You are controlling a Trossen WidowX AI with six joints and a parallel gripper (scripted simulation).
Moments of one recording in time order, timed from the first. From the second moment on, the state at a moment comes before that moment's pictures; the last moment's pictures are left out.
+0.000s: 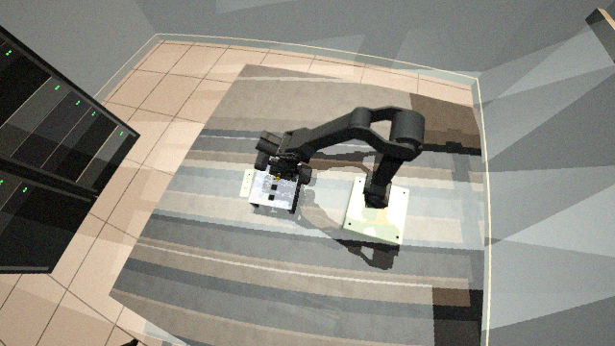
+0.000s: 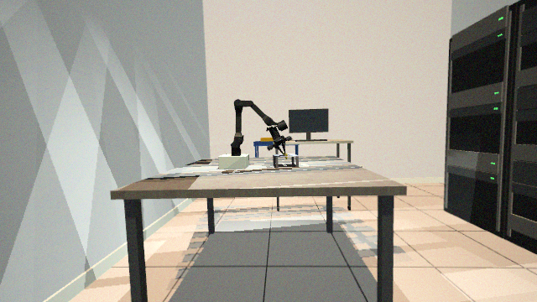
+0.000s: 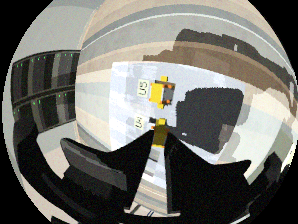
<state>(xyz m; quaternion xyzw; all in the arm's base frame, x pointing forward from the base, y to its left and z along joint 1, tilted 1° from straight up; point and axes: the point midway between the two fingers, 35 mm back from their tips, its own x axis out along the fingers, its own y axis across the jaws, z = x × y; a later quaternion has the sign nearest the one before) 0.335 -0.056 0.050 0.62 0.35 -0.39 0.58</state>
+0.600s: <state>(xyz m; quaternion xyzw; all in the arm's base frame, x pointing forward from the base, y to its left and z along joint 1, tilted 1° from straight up) 0.336 -0.056 0.050 0.62 0.36 -0.39 0.58</state>
